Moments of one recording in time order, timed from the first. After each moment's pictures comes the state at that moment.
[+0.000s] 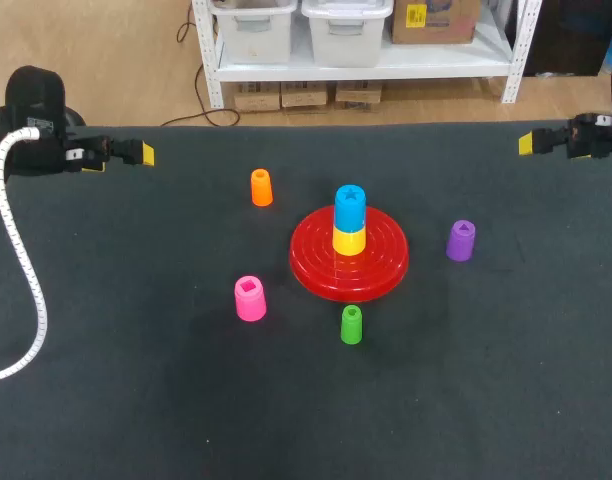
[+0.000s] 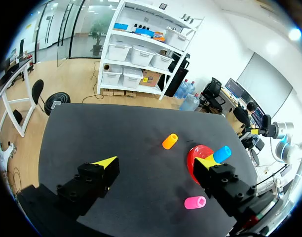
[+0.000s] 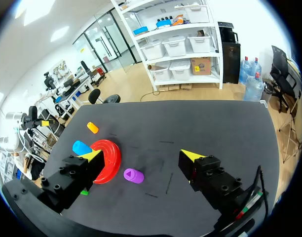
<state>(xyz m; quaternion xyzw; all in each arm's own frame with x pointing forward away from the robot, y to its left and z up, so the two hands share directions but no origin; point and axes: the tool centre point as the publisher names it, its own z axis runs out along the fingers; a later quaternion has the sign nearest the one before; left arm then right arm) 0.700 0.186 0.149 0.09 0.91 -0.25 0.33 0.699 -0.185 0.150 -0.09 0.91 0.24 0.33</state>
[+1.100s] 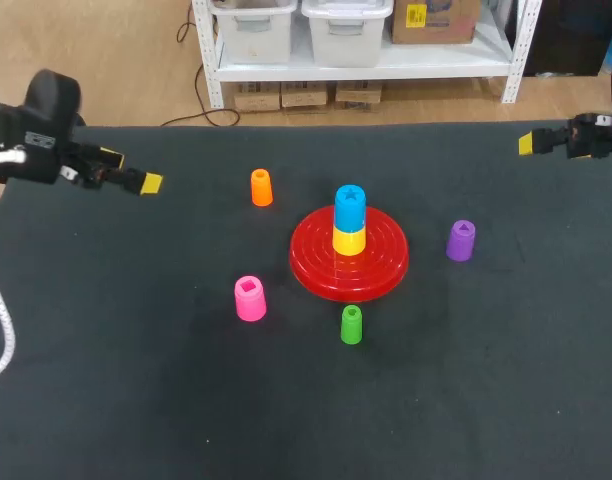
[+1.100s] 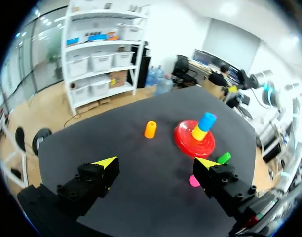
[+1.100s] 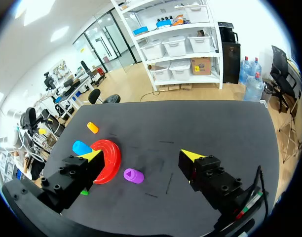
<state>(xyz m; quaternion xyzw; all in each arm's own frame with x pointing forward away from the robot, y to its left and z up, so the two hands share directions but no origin) 0.674 0.170 0.149 0.32 0.85 -0.24 0.33 0.700 -0.185 0.150 -0.09 0.91 0.24 0.33</state>
